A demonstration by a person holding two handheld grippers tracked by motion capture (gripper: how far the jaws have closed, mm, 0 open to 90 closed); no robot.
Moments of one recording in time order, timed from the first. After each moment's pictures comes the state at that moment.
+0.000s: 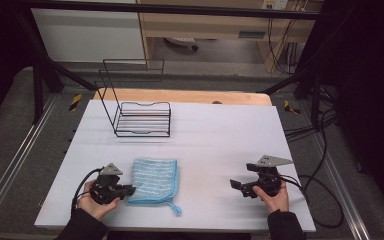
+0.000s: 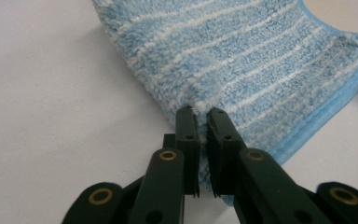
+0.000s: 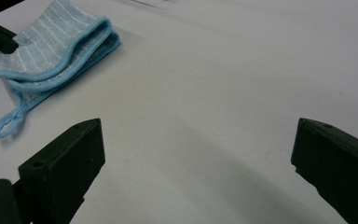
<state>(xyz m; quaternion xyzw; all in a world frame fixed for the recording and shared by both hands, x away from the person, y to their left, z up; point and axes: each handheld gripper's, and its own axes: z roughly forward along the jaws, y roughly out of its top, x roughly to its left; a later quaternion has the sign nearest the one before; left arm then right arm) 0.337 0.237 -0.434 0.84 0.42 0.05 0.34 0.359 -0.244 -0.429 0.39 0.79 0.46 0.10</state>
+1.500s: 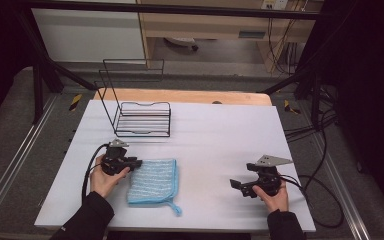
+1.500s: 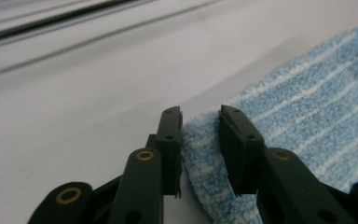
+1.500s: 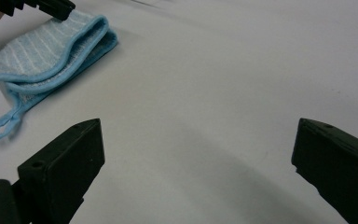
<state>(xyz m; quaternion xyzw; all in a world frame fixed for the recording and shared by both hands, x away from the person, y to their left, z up) 0.417 0.225 -0.436 0.81 0.47 0.10 0.35 0.360 -0.243 -0.430 0.39 0.79 0.46 0.10</state>
